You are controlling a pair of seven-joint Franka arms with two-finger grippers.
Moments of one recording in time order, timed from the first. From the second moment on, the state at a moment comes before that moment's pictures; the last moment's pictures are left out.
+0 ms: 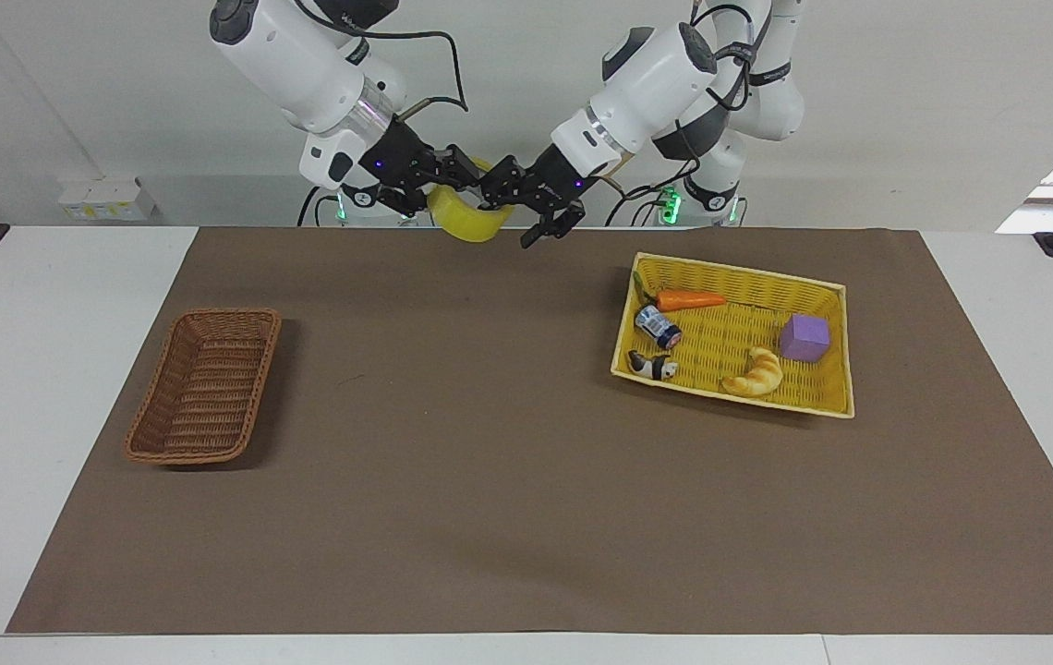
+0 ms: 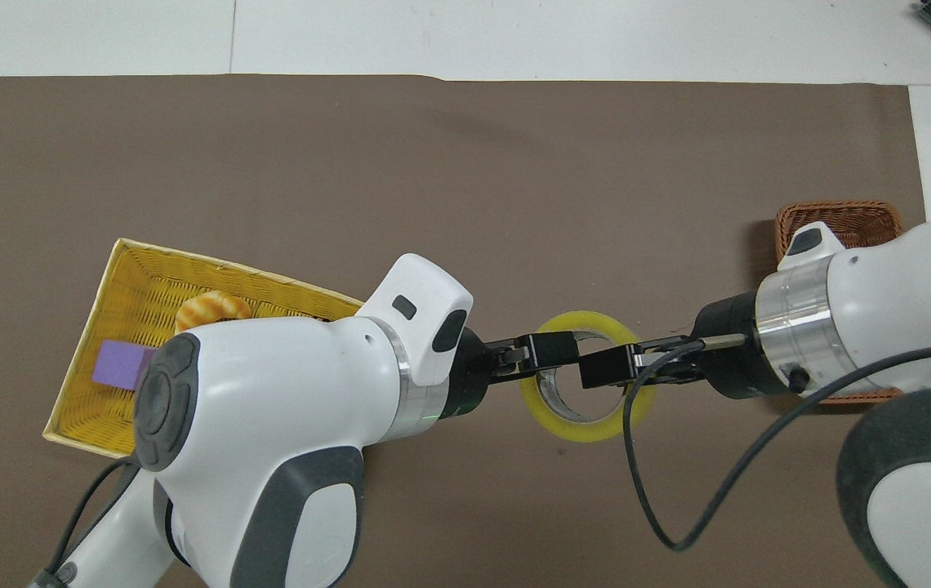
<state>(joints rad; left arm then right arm) -0.62 -0.05 -0.11 -1.93 -0.74 2.33 -0.47 0.29 -0.15 -0.05 -1.85 0.55 1.67 0.11</state>
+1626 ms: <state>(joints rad) -0.17 -0.12 -0.09 -1.92 -0.19 1.95 -0.33 -0.25 0.23 -0.07 -1.86 0.16 2.10 -0.66</state>
